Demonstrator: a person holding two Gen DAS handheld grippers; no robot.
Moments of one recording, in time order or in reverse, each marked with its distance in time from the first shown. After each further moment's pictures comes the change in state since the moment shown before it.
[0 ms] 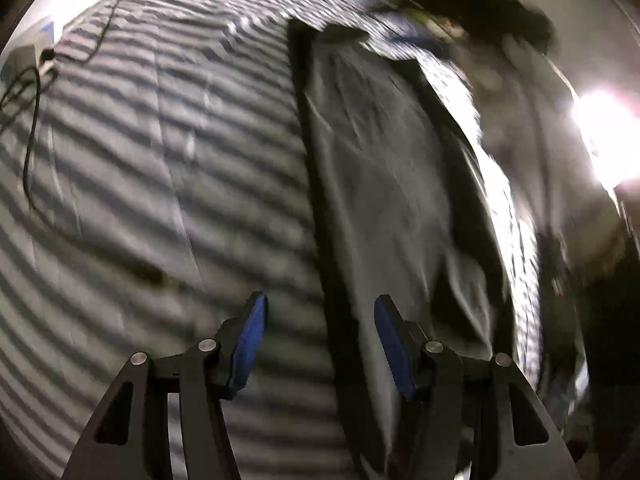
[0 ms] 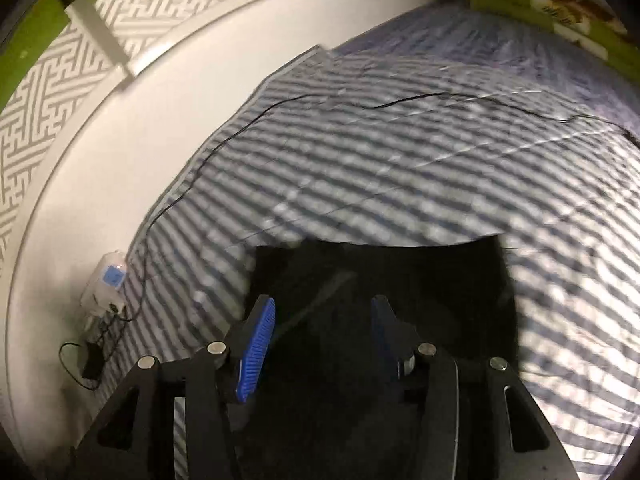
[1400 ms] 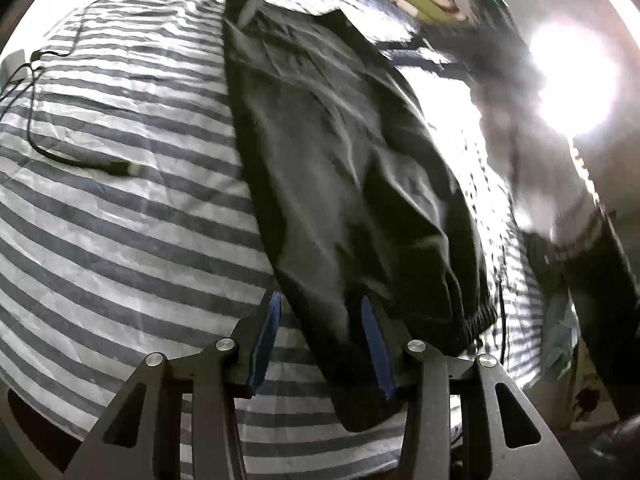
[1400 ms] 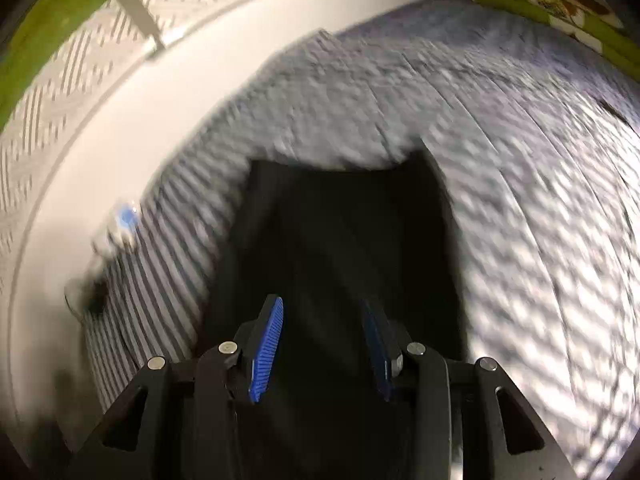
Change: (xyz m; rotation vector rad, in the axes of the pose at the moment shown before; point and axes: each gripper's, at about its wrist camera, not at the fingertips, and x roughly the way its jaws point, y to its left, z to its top) left arm -0.023 -0.043 -0.074 0.132 0.080 -0.041; right arm -0.072 -0.053 -0.112 0.003 0.052 -0.006
